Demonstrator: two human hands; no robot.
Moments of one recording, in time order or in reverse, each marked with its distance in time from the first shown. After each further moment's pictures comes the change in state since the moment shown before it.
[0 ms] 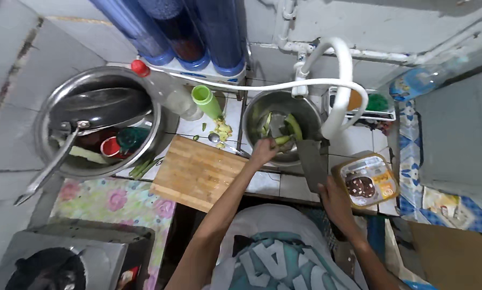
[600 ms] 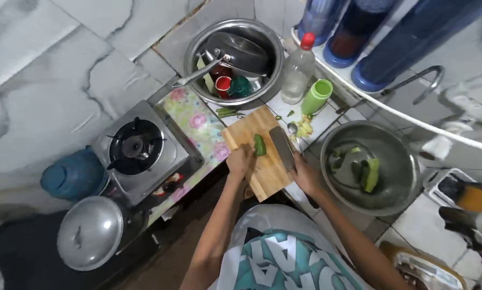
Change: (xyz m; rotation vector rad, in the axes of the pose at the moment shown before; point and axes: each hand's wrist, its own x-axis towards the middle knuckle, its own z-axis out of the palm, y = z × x) left_hand -0.216 -0.132 -0.081 -0.002 0.586 -0.896; right_hand 0.099 -0.209 0.124 -0.307 -0.581 -0.618
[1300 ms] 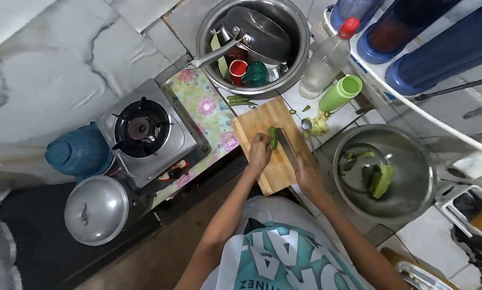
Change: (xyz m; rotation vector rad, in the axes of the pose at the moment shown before) left_hand 0.023 0.002 0.045 -0.326 0.067 0.276; right_hand -0.009 -0.020 0.017 -0.231 -0.011 -0.033
